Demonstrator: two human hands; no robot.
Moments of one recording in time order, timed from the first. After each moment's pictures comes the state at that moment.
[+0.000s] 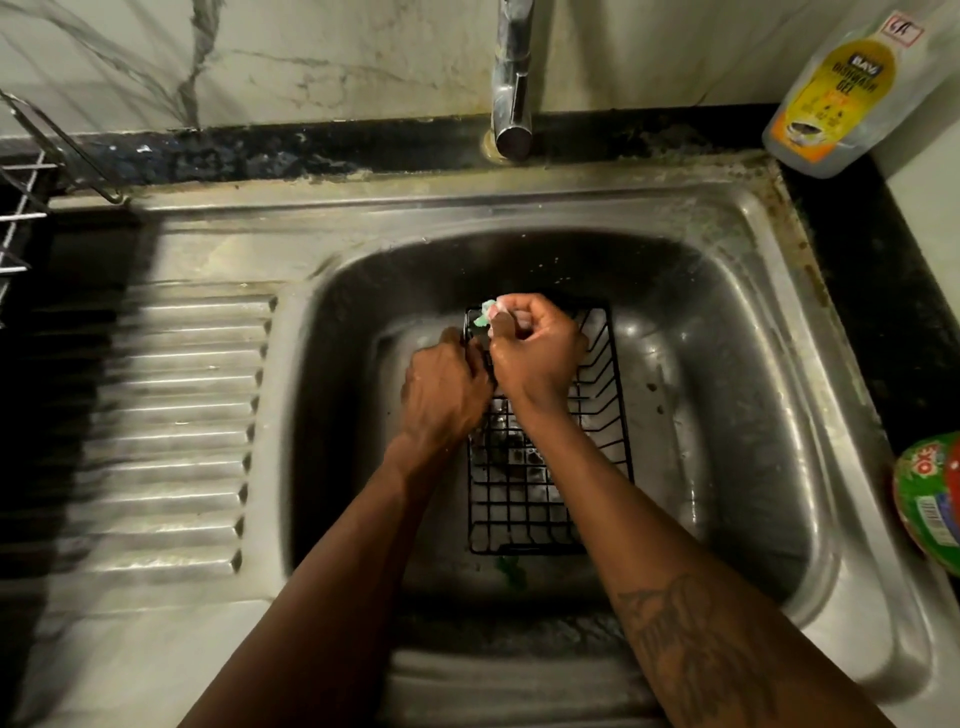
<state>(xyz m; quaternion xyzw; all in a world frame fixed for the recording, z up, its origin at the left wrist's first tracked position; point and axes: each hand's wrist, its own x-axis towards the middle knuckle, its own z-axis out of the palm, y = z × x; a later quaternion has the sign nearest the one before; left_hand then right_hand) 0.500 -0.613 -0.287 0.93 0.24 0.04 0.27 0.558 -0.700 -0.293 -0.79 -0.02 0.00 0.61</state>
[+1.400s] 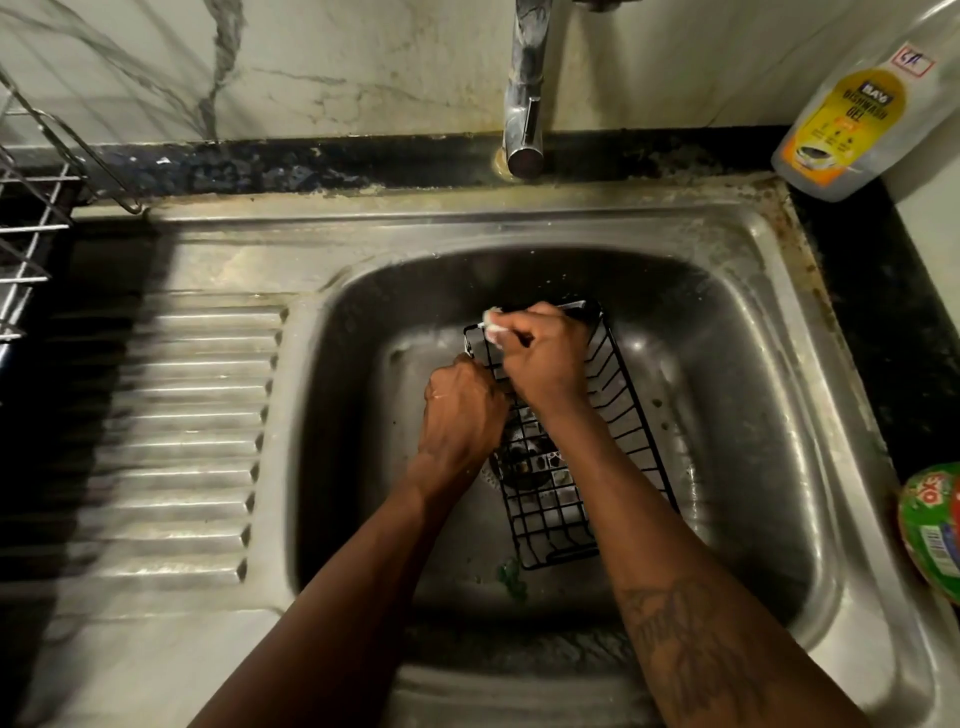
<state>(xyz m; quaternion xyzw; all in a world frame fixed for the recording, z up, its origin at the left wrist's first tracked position) 0.498 -0.631 -0.279 0.97 0.16 0.02 0.20 0.581 -0.711 -0.290 -0.86 -0.20 -0.01 0.47</state>
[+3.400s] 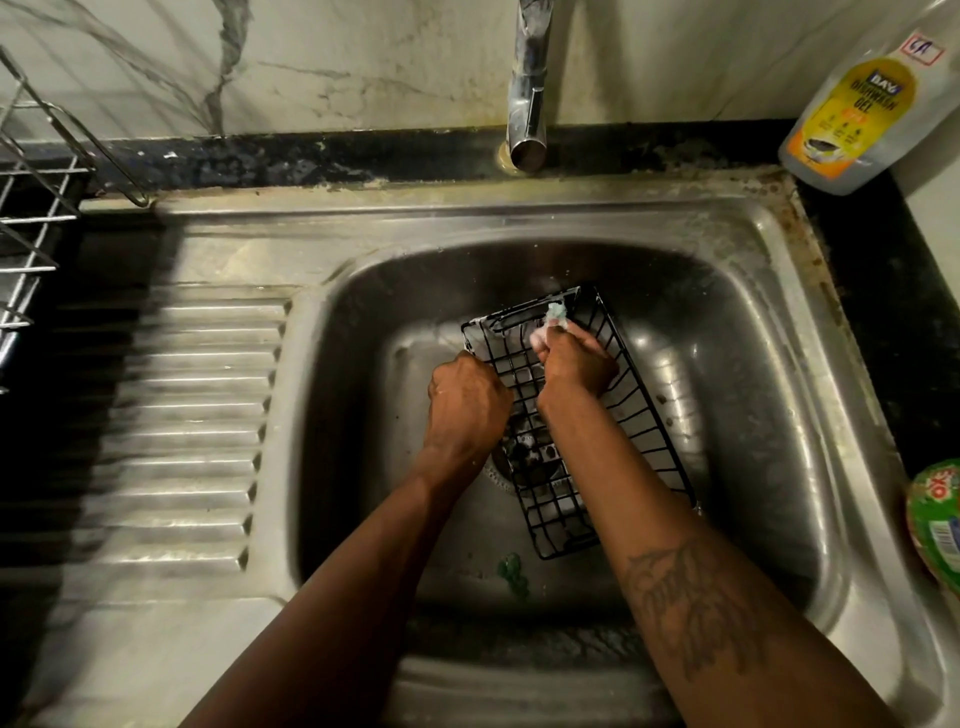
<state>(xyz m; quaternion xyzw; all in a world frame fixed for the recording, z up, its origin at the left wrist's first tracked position) 0.499 -0.636 -0.283 0.94 0.24 0.00 0.24 0.595 -0.705 -0.320 -0.52 0.38 0.09 0.76</state>
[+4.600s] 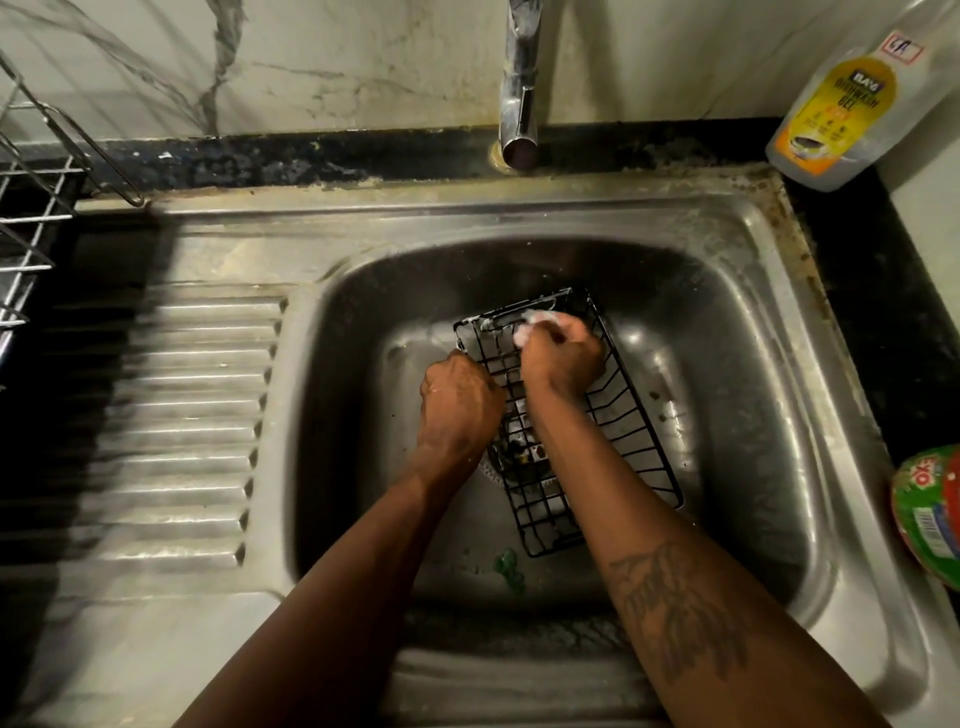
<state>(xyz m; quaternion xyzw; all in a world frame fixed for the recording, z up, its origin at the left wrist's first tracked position) 0.497 -0.639 -0.284 0.93 0.28 -0.02 0.24 0.580 -0.699 -0.315 -0.70 0.25 0.06 0.67</state>
